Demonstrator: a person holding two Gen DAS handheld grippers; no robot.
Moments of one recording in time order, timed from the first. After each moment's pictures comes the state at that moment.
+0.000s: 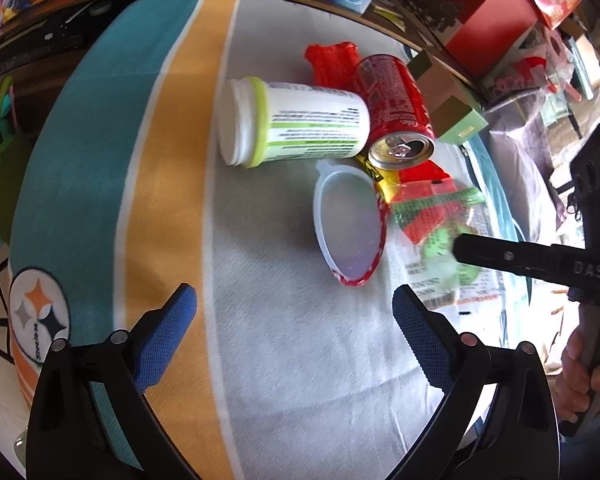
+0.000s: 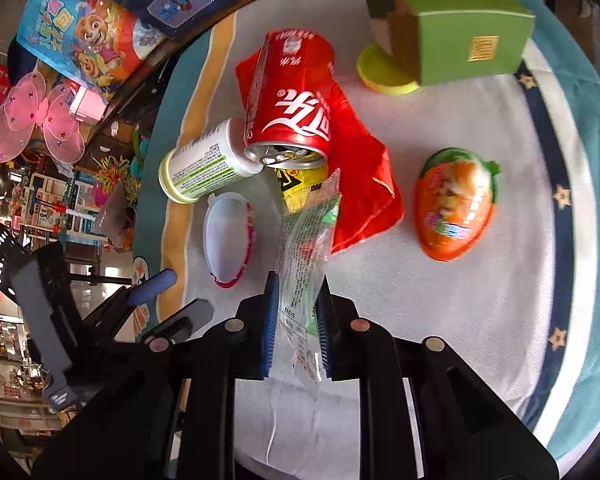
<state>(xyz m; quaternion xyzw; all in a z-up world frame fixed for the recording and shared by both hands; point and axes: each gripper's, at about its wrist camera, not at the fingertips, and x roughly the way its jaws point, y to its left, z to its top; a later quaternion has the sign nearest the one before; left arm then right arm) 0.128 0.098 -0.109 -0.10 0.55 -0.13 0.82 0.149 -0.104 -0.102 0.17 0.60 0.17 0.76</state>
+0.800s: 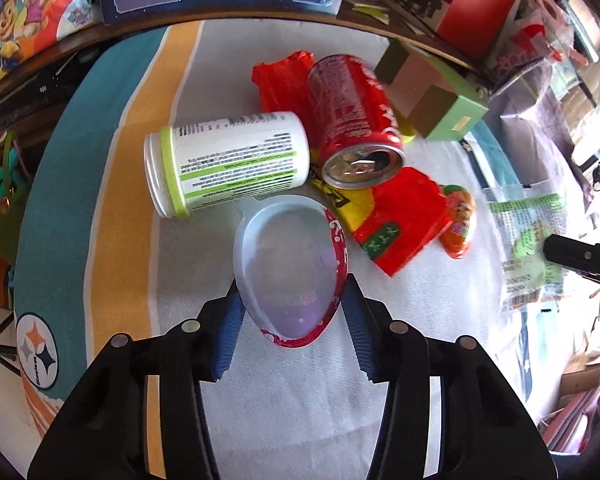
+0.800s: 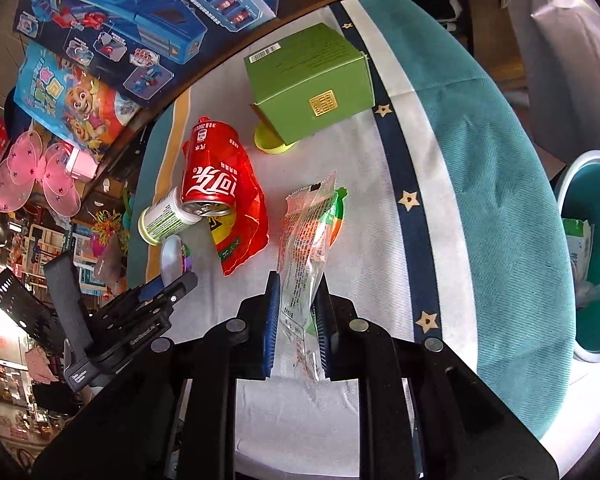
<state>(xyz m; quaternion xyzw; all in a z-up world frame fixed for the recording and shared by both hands) 0.140 0.041 -0.101 -0.03 0.53 -0.10 0.84 0.125 -0.211 -0.081 0.23 0.55 0.13 0.79</state>
